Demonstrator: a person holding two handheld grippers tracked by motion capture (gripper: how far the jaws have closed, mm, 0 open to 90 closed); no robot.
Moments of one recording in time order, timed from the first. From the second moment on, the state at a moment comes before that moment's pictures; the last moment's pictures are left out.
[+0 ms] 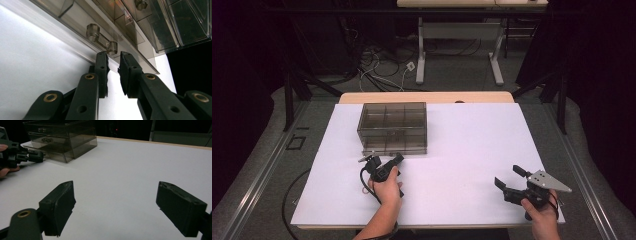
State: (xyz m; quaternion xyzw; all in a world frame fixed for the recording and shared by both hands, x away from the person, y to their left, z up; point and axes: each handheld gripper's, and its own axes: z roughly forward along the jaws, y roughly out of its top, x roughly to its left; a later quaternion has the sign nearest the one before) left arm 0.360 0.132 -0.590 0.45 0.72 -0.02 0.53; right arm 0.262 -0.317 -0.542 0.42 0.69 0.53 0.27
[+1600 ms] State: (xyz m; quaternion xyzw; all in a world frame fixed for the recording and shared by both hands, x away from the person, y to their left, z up) left arm 0.353 0.126 -0.559 0.56 0.66 -0.03 0.50; right arm 0.262 -0.317 -0.542 0.42 0.69 0.52 0.27
